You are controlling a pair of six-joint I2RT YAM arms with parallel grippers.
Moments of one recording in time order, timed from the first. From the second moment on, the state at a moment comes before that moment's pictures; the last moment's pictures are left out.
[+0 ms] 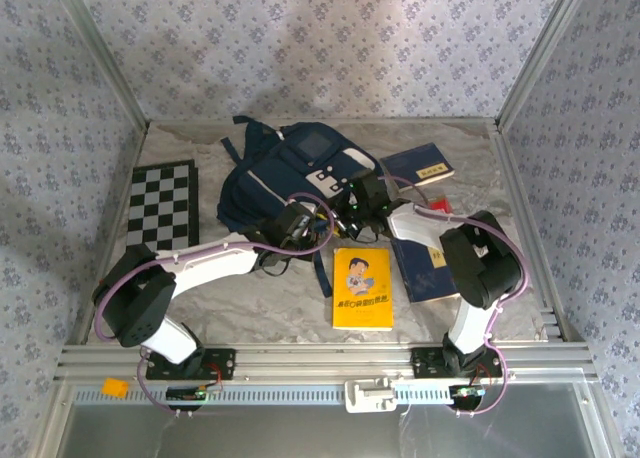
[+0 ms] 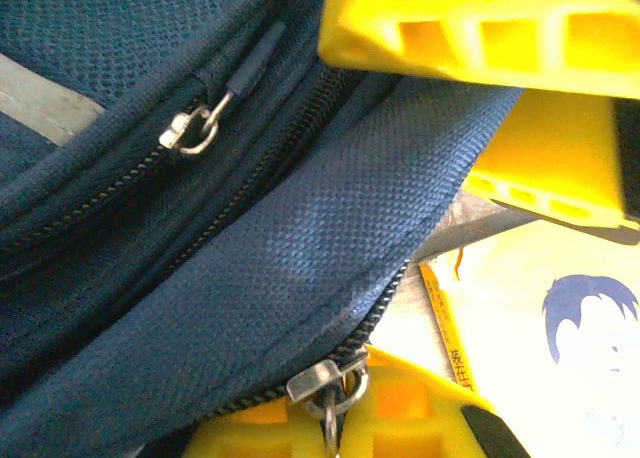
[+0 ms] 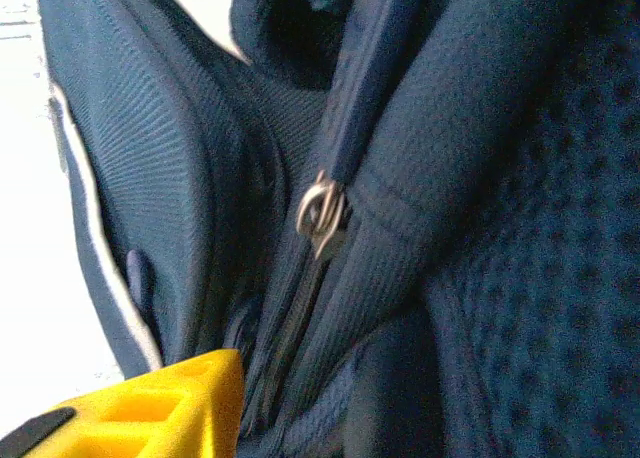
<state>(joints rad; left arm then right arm) -0.85 1.53 0.89 -0.26 -0.11 -0.53 0.57 1.77 1.03 -0.04 -0.40 1.26</state>
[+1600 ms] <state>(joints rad) -0.86 1.50 0.90 -0.34 -0.02 -0.52 0.42 1.95 1.58 -0.61 -0.40 0.69</state>
